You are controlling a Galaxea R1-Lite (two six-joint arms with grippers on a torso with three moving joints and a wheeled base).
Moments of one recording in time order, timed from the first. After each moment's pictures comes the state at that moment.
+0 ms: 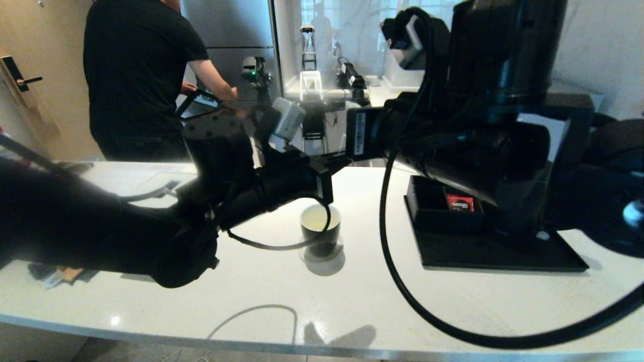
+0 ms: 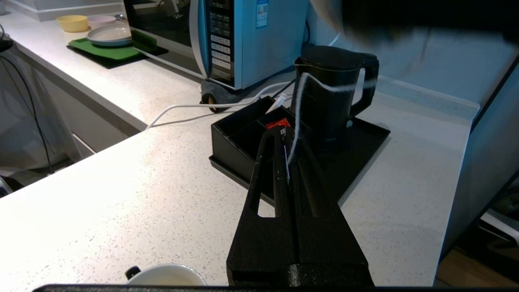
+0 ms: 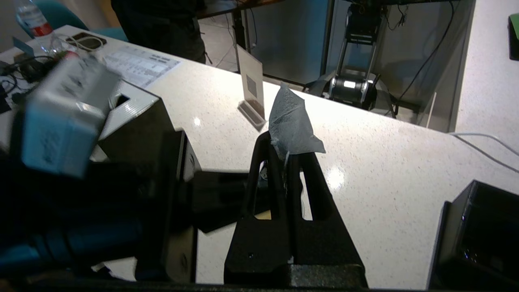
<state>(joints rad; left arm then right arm) -0.59 1.89 -0.98 -1.02 -0.38 -0.10 0.87 1.74 -1.41 -0.29 -0.39 0.09</state>
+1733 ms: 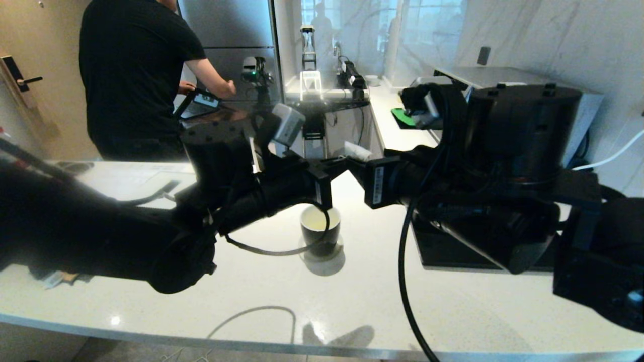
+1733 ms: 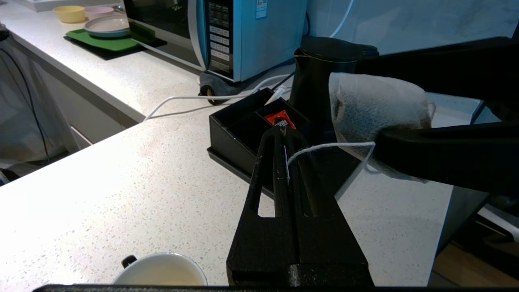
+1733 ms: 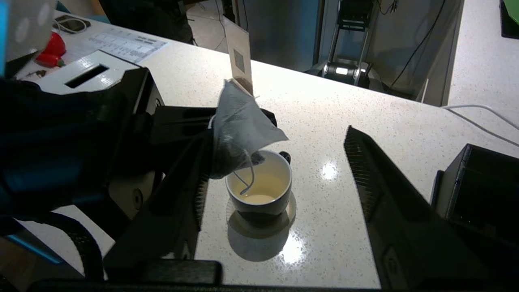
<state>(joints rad) -0.59 1.89 -0.95 -1.02 -0.37 -0.10 0.87 1.69 -1.10 -0.53 -0.41 0.09</state>
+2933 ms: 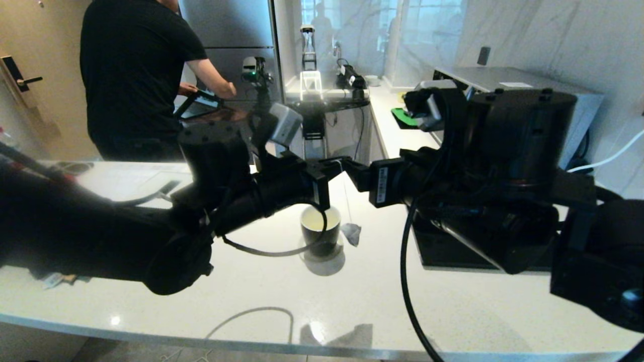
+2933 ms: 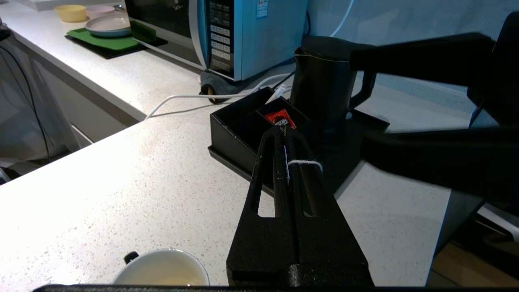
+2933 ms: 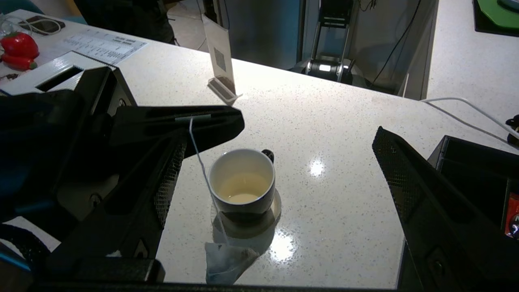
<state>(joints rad) -0.58 1.88 -0.94 -1.02 -0.38 -0.10 0.85 1.69 -1.09 -0.54 -0.46 0.09</state>
